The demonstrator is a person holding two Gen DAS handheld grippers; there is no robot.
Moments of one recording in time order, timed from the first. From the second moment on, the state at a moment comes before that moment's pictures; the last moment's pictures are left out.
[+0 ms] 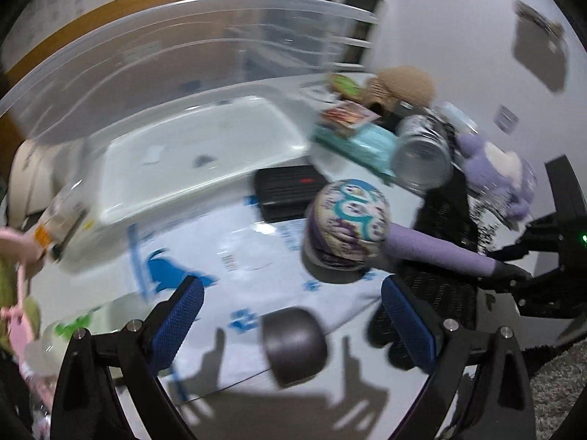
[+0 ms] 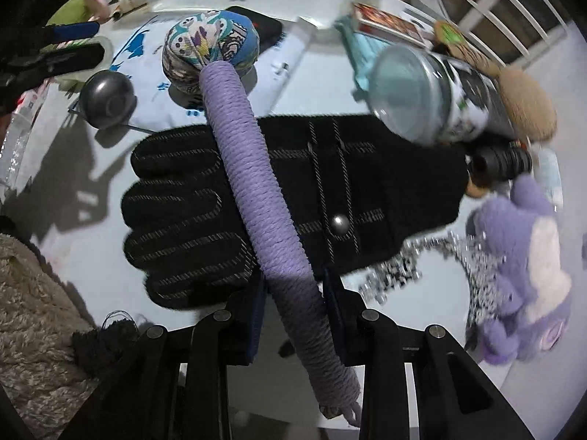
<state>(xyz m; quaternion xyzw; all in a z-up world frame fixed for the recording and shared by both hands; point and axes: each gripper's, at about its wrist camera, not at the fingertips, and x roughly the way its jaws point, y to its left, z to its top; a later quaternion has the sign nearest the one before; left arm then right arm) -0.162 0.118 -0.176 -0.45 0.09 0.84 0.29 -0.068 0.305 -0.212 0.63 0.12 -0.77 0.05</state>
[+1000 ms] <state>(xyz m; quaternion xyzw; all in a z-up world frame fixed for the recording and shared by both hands) -0.199 0.192 -0.203 -0.50 0.07 0.81 0.31 -0.036 0.335 -0.229 0.62 0.10 -0.77 0.09</state>
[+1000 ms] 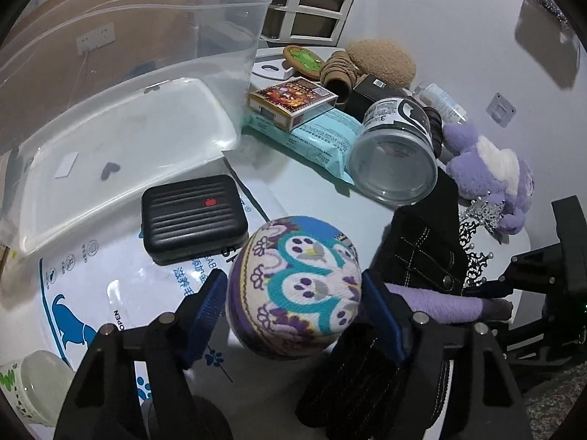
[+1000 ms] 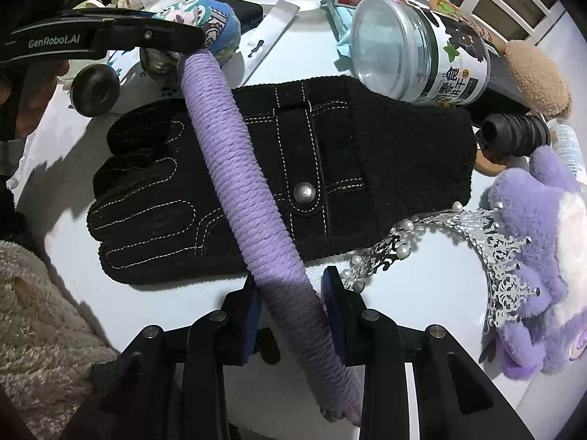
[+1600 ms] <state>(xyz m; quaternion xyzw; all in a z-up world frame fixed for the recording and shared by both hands) -0.191 0.189 -0.197 -0.53 0.04 0.81 0.24 -0.004 0.414 -0.214 0.52 -0.34 -0.78 -0.06</state>
